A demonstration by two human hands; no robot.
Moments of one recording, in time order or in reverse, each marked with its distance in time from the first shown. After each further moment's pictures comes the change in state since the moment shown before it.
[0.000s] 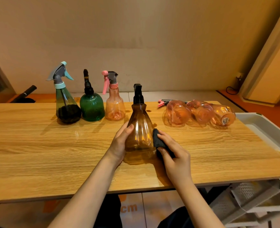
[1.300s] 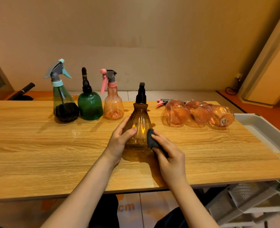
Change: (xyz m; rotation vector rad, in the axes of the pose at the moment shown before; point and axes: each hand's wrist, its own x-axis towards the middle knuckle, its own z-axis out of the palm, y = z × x) left_hand 0.000 0.002 0.002 -0.011 0.055 -0.004; right_hand 0.002 0.002 0.009 -0.035 -0.029 -0.014
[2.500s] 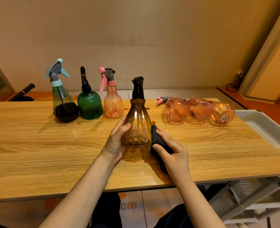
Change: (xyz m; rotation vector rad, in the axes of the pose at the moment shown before) left_hand -0.001 0.003 -0.002 -0.150 -0.043 -0.007; right_hand 0.002 -0.005 -0.008 0.366 -0.051 0.263
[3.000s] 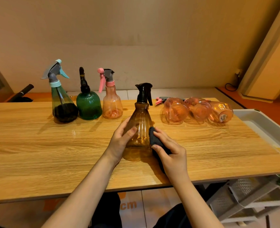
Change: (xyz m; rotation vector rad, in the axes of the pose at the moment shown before) left_hand -0.003 -0.003 0.006 0.196 -0.004 0.015; right_hand -0.001 0.004 0.002 -0.172 0.038 -0.110
